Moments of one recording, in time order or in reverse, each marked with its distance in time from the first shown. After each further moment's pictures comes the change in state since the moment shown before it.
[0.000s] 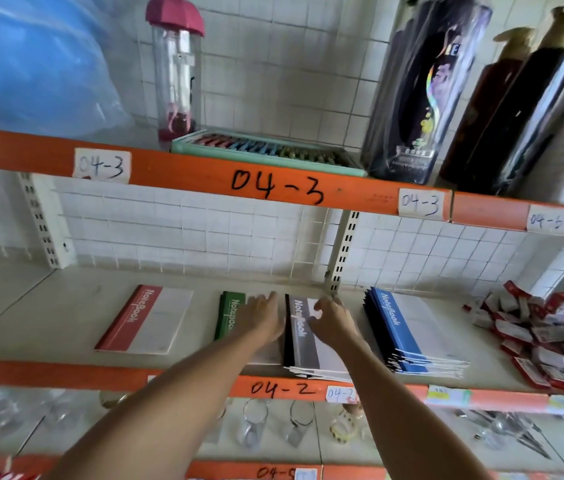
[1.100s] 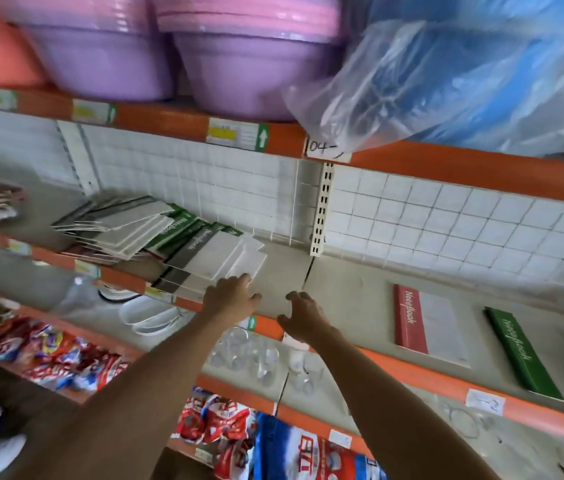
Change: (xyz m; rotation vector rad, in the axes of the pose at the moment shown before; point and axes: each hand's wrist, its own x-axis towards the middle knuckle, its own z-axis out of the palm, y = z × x) left_hand -0.213 -0.580 -0.159 0.036 0.020 -0.434; right_hand -0.122 -0.547 0.291 0.016 -0.369 -0.377
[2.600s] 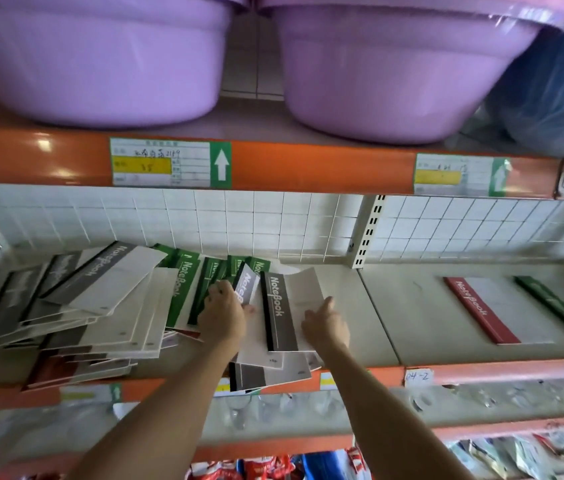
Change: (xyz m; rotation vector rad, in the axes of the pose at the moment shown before) left_hand 0.194 -0.206 0.001 -0.186 0.049 0.034; right_hand 0.162 -0.162 0.086 0.198 0.361 0.691
